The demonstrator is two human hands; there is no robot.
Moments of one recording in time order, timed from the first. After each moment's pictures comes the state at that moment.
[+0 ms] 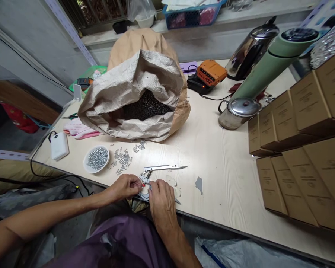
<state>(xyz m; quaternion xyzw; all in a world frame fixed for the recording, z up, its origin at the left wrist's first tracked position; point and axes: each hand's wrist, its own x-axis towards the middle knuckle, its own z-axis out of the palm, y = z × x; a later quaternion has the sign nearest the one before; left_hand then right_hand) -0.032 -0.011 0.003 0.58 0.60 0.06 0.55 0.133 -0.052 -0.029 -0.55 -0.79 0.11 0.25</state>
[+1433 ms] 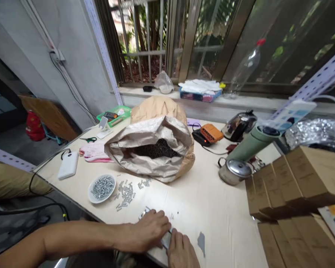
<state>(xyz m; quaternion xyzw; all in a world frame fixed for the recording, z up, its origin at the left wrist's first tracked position) 0.037 0.014 0.001 0.94 0.32 -0.03 0.13 0.214 -0.032 -0.057 -0.43 -0.87 -0.18 0.13</state>
